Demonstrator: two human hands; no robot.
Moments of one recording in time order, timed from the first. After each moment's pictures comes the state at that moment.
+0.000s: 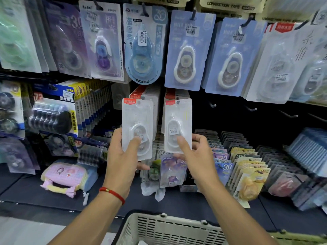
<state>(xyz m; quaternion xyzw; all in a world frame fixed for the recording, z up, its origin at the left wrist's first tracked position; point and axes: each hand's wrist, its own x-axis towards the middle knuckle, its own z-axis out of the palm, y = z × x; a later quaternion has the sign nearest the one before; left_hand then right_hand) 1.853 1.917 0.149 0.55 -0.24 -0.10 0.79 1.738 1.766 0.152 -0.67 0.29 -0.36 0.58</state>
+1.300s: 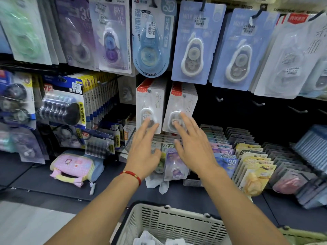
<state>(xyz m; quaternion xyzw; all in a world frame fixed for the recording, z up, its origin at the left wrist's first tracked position) 1.860 1.898 0.130 0.79 -0.43 0.02 0.45 1.756 1.742 0.142 -0.96 0.19 -0.22 0.01</state>
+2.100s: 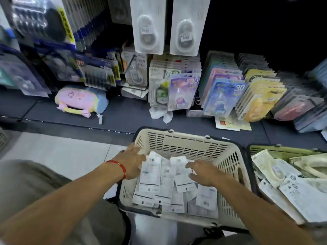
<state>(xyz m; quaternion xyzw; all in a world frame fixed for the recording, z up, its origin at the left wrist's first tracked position) 1.809 2.016 -0.045 0.81 -0.51 -0.26 -0.14 1.603 1.794 -0.098 -0.91 0.23 0.29 0.16</state>
